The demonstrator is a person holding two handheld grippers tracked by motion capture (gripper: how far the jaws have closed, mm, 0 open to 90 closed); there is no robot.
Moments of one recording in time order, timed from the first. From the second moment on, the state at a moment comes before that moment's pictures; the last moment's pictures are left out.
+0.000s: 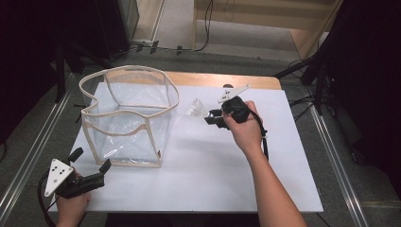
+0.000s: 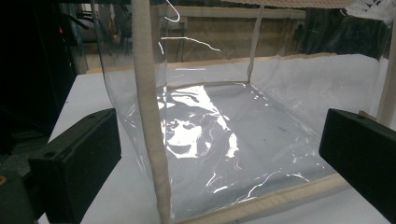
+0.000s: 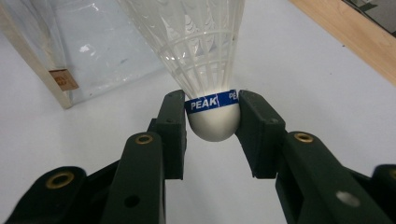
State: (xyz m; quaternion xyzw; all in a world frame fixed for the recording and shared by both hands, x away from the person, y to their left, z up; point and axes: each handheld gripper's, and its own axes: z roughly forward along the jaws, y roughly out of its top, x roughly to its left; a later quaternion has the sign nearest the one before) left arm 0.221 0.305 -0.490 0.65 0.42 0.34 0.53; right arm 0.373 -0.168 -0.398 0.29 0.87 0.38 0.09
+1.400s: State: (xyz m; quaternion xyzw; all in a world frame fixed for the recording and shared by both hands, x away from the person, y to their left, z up) left arm 0.221 0.305 -0.490 0.65 0.42 0.34 0.53; right arm 0.377 -0.157 -0.328 0.28 0.87 0.40 0.10
